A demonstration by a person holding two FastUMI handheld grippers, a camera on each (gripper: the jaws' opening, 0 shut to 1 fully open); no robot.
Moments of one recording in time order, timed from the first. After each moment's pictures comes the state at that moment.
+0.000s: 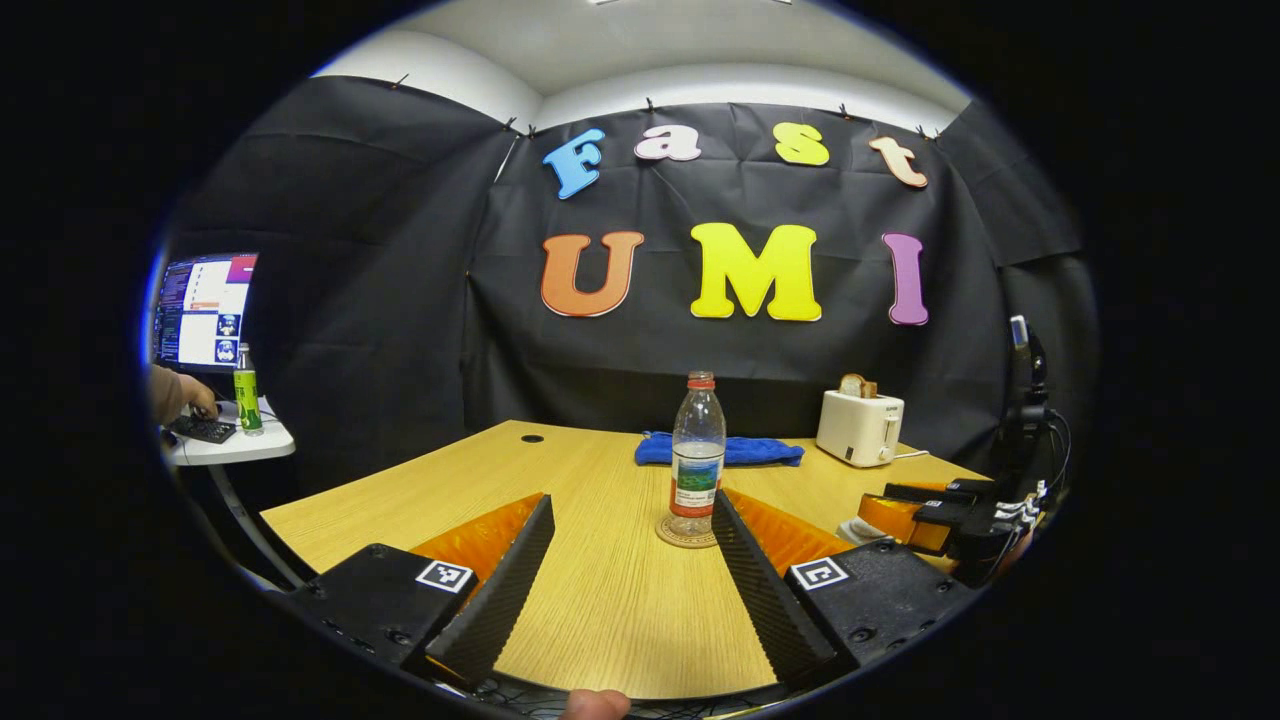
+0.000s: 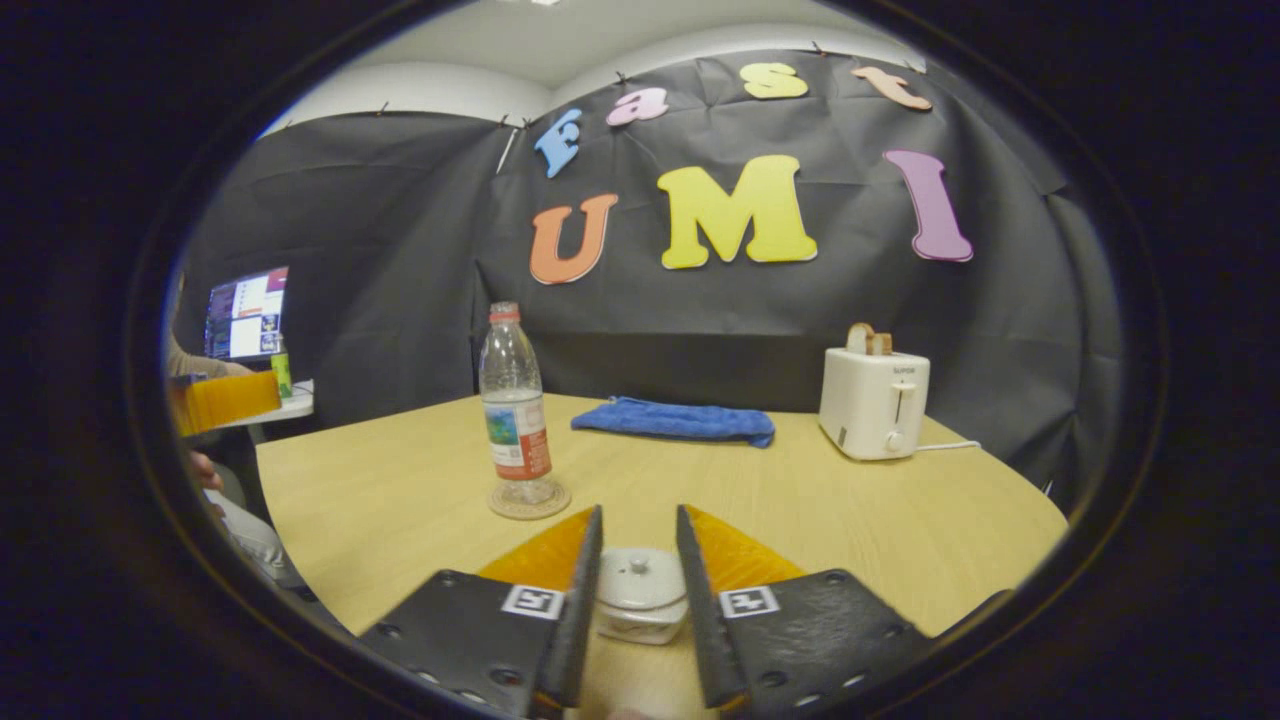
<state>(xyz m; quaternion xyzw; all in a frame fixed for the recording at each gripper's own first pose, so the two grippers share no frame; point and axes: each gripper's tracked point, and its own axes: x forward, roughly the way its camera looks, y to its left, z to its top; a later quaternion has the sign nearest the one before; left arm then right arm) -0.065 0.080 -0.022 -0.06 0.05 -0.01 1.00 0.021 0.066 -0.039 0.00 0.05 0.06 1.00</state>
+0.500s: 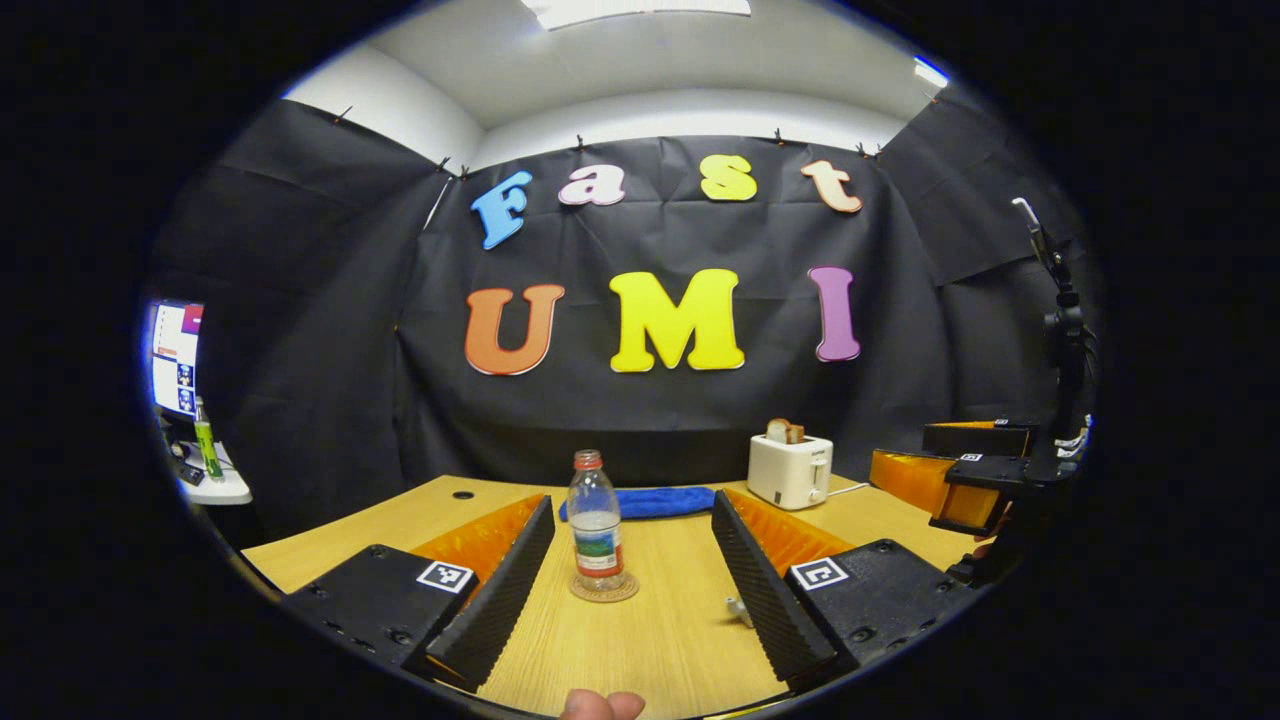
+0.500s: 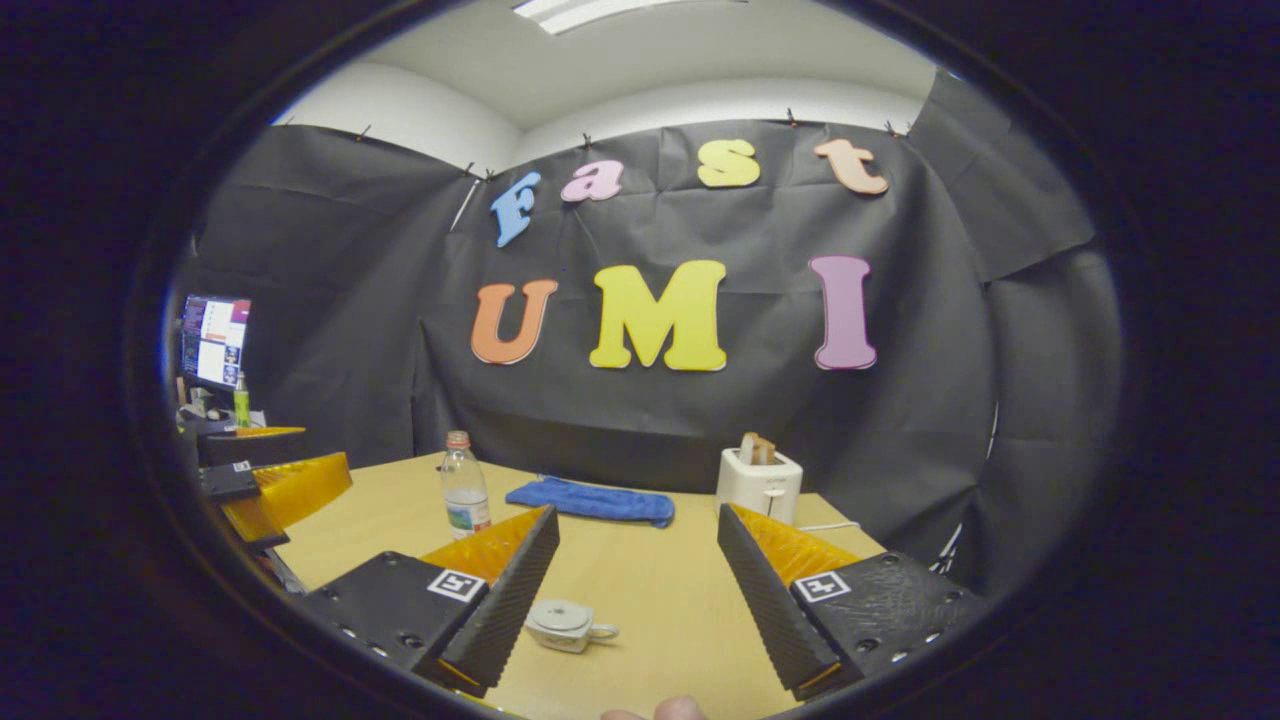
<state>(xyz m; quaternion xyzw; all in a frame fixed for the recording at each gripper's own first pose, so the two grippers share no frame) -0.063 -0.014 0.069 -0.03 -0.03 -0.10 0.99 -0.083 0.005 0.097 -0.04 -0.03 -0.05 1.00</state>
